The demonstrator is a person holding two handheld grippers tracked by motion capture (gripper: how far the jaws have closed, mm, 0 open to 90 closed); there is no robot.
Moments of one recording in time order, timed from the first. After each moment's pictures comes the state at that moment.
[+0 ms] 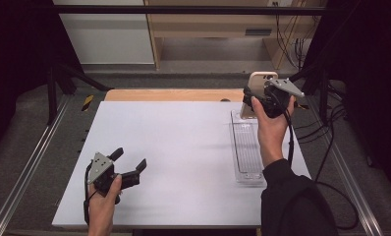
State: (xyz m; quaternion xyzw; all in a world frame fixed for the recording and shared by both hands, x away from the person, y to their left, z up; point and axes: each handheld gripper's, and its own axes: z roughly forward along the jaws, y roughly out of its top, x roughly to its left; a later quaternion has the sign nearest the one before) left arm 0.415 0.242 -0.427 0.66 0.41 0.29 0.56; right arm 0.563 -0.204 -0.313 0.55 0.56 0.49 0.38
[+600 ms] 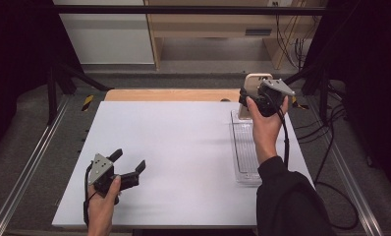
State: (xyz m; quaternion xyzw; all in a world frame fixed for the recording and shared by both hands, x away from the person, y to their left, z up) left arm 0.416 0.246 -0.437 0.66 0.41 0.30 0.55; right arm 0.580 -0.197 -0.328 0.55 0.57 0.47 0.38
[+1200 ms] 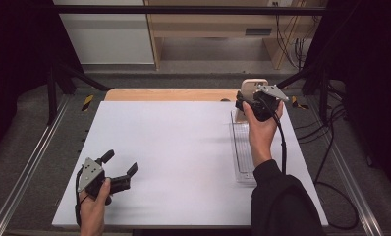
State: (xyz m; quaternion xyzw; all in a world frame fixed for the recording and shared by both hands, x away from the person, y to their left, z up) left arm 0.412 0.269 -0.445 0.65 0.38 0.32 0.57; right arm 0.585 -0.192 -0.352 0.55 0.57 0.47 0.38
